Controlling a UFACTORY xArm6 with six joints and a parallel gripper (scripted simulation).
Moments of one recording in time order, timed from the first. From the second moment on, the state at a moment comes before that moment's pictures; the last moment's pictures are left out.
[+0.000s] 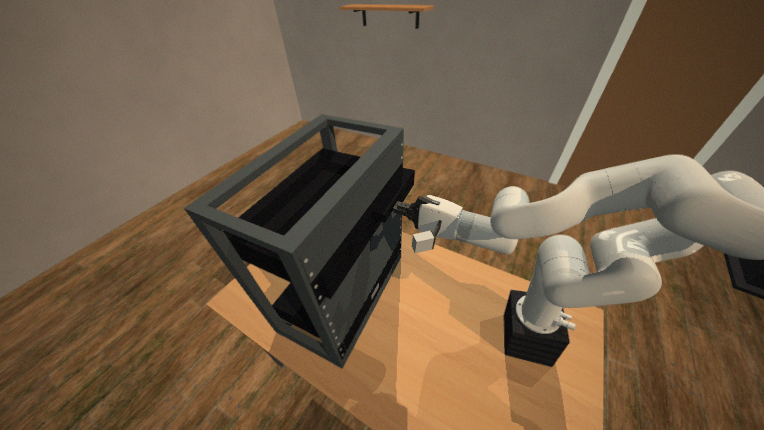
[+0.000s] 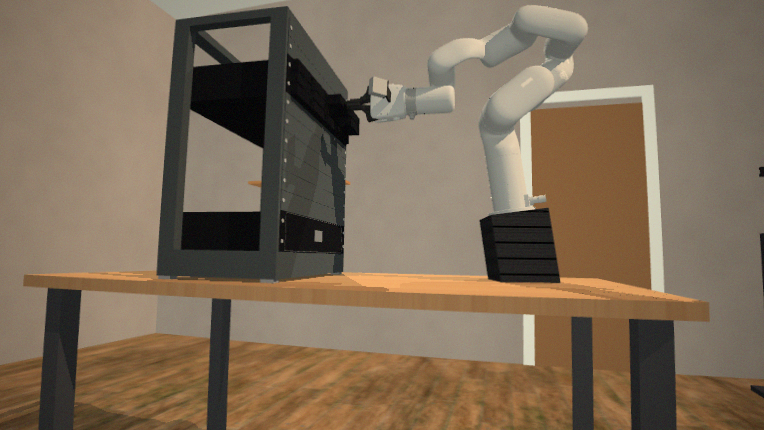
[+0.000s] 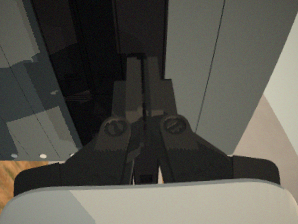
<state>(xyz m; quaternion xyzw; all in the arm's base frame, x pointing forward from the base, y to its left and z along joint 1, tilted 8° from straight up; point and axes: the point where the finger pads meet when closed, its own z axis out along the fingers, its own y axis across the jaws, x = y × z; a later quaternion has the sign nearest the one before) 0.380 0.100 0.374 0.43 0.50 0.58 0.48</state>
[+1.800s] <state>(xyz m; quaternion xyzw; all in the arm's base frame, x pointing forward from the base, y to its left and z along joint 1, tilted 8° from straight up) 0.409 0.105 0.378 0.43 0.50 0.58 0.48</state>
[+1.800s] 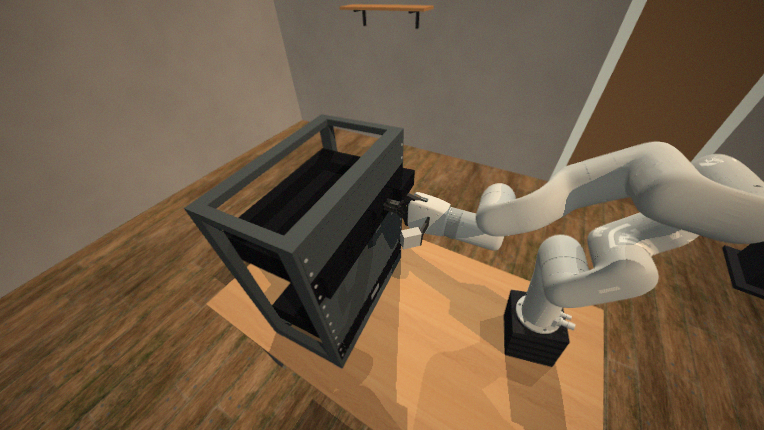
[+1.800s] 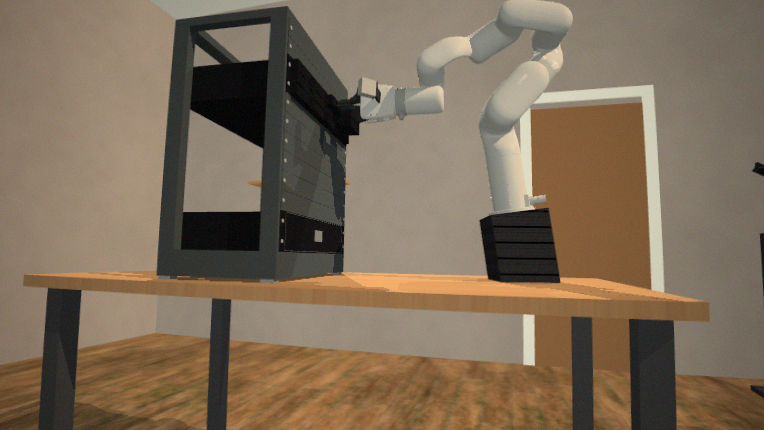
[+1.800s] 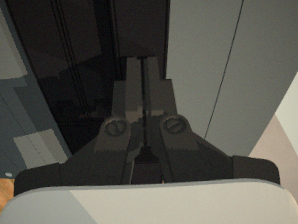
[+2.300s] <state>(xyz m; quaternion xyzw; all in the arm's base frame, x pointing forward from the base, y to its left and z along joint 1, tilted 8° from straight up) 0.412 0.106 0.379 0.43 0.50 0.58 0.48</state>
